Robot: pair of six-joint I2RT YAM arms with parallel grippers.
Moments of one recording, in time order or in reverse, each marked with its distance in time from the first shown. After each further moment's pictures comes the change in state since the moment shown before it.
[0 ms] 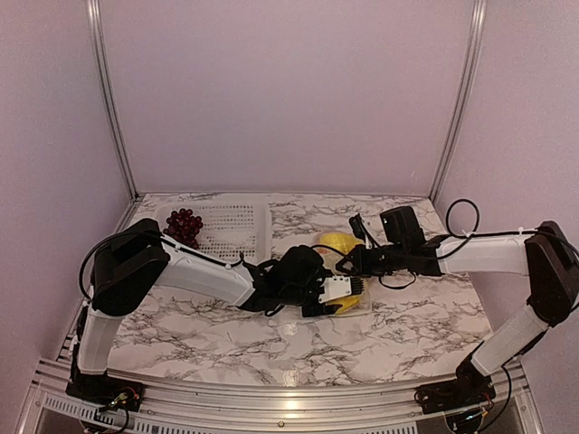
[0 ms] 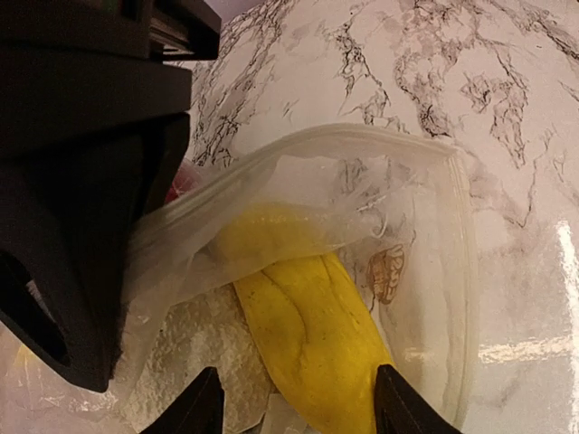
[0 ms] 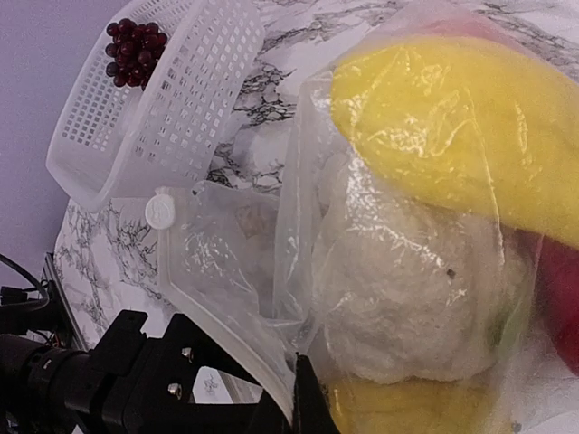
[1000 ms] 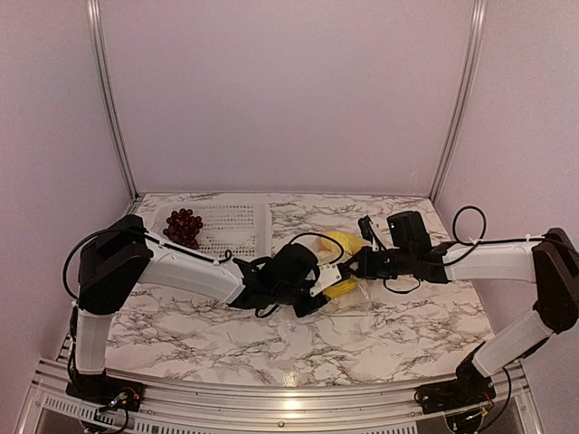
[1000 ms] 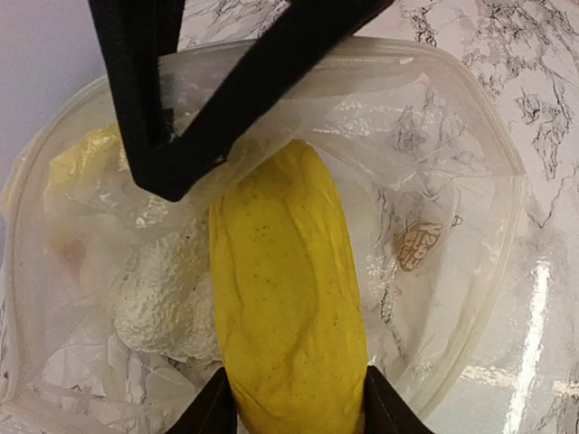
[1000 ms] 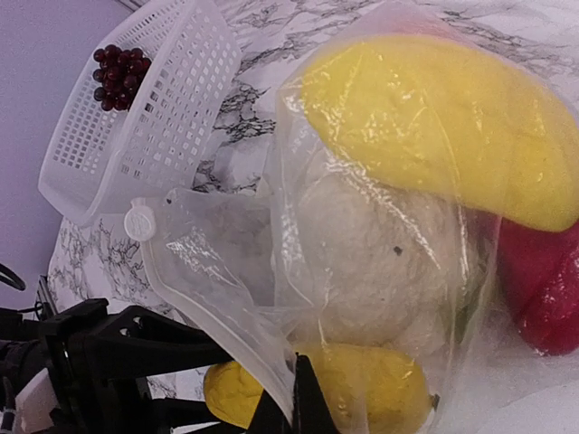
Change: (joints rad) left arm -0.004 -0.058 -0.048 -0.087 -0.105 -0.301; right arm -0.014 -0.059 -0.078 0.057 0.068 0.044
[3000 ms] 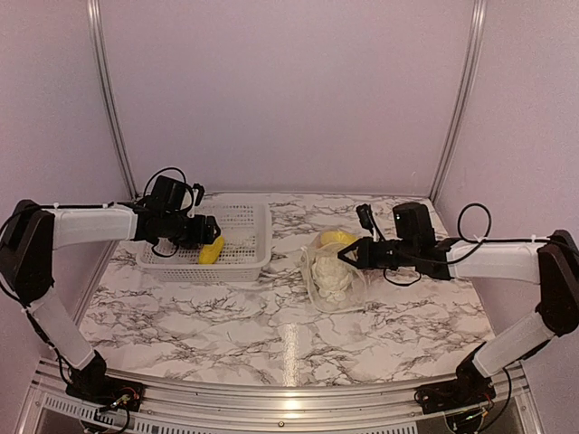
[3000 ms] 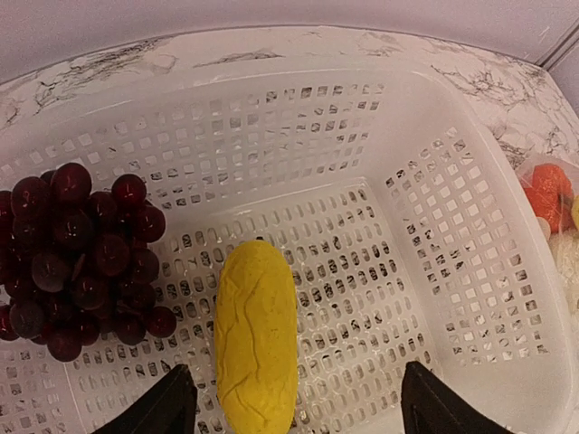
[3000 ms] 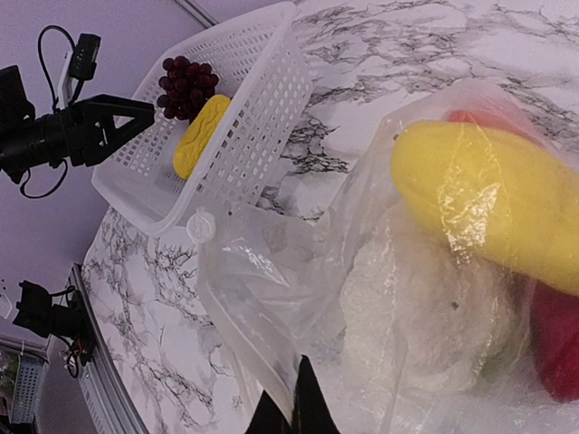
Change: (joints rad) left arm 0.665 -0.468 -0.286 -0.273 0.130 -0.570; right arm -0.015 -0.024 0.022 0.070 -0.114 -0.044
